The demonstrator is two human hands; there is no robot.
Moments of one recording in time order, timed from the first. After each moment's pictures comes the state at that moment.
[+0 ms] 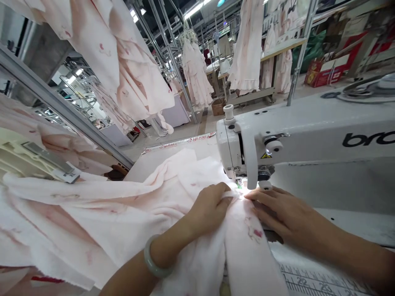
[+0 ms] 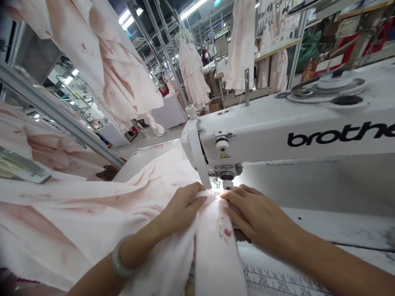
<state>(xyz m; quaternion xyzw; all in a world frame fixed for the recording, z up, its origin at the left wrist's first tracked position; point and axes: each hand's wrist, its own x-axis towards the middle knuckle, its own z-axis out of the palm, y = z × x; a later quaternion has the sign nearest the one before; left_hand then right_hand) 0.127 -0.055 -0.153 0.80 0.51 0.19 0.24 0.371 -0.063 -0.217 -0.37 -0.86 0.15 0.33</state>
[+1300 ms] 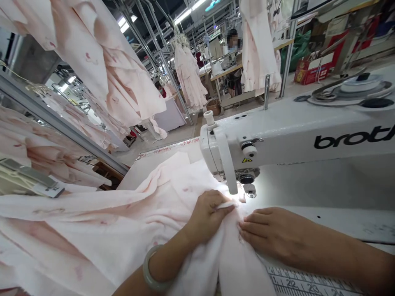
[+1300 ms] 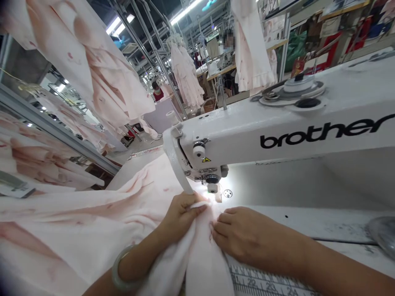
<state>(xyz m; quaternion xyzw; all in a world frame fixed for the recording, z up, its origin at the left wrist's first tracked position) 0.137 -0.056 -0.178 0.79 0.42 0.30 0.32 0.374 -0.078 -0.205 -0.14 -0.95 -0.03 0.28</state>
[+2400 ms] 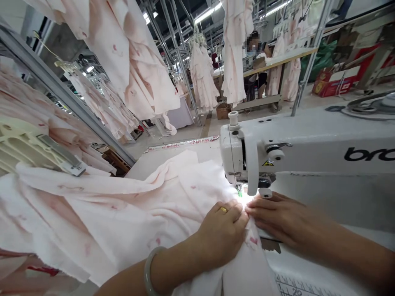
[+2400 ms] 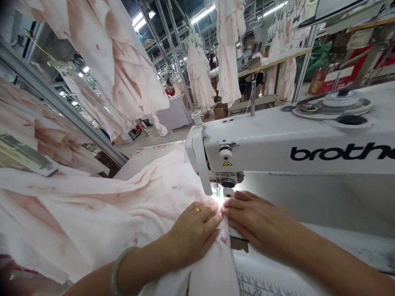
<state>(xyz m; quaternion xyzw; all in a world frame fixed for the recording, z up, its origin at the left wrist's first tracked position) 0.138 -0.087 -0.190 0.93 0.33 0.12 -0.07 0.387 -0.043 -0.198 -0.23 -0.94 0.06 0.25</state>
